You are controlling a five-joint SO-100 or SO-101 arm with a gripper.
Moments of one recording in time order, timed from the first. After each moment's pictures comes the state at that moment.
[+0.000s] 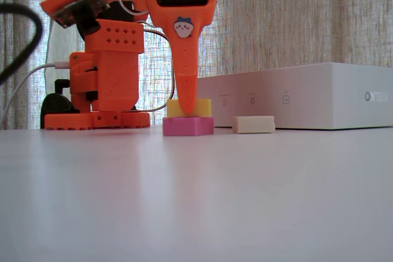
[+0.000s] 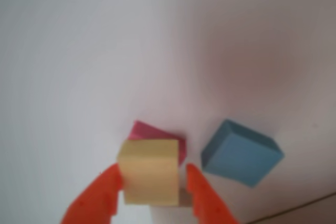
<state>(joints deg) -4.5 98.7 119.5 67.4 28.2</state>
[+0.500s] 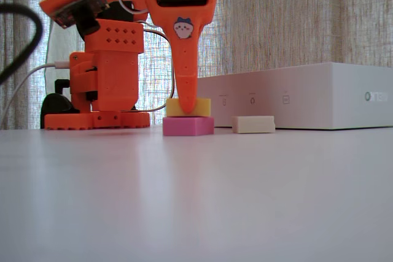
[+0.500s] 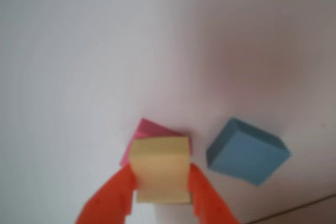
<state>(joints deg) -4.1 98.7 119.5 66.3 27.6</state>
